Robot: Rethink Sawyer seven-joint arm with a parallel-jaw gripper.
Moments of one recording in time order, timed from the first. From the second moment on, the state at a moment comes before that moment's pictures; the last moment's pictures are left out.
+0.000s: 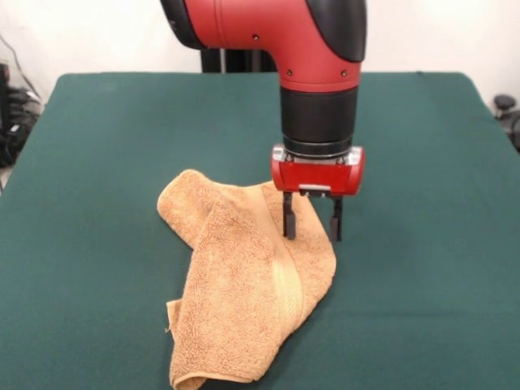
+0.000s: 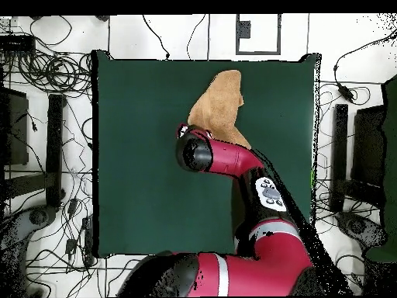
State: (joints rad) arm -0.23 -0.39 0.10 1.54 -0.04 0.16 1.80
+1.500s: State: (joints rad) arm -0.33 -0.39 0.16 1.60 -0.07 0.20 1.80
